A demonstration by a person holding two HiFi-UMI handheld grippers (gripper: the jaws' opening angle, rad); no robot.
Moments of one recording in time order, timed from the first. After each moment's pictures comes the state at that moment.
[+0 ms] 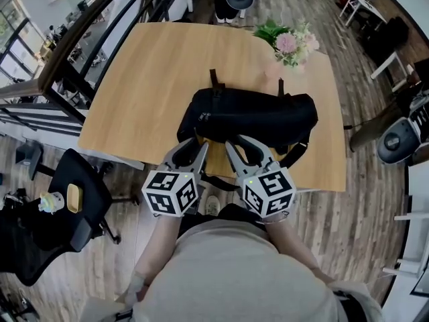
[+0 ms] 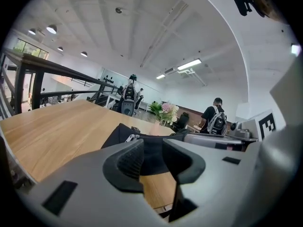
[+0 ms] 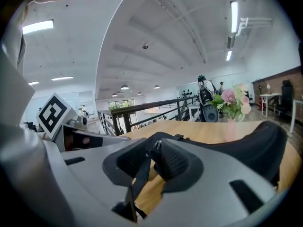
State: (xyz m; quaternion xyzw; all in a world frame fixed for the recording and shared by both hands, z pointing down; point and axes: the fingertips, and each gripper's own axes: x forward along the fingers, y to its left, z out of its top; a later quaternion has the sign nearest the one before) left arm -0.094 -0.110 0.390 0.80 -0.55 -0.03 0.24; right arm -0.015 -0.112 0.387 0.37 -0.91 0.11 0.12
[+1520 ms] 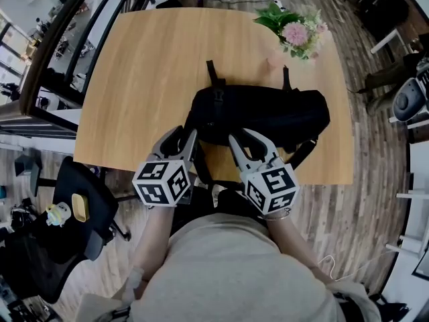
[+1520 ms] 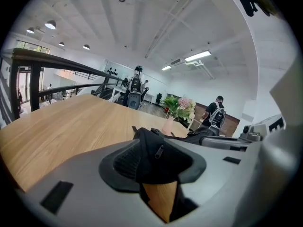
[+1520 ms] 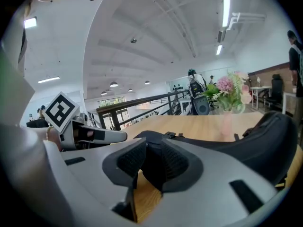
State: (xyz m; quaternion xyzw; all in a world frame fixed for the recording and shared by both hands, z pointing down) left arm -0.146 -0.188 0.416 0.78 -0.56 0.02 0.28; right arm -0.028 -0.172 0.409 0.42 -0.89 0.16 0.14
